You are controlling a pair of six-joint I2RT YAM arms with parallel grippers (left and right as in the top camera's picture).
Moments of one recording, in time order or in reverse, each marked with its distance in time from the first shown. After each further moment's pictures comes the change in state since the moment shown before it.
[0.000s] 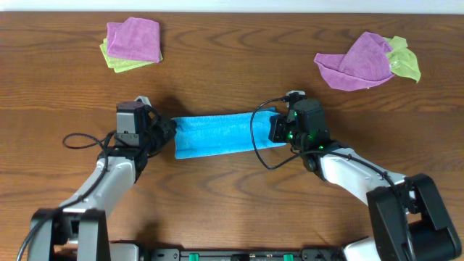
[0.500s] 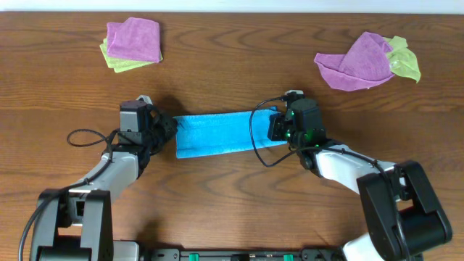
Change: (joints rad) left arm 0.000 0.083 0.000 0.084 -0.010 -0.003; right arm 0.000 0.082 0.008 0.076 0.023 -0.012
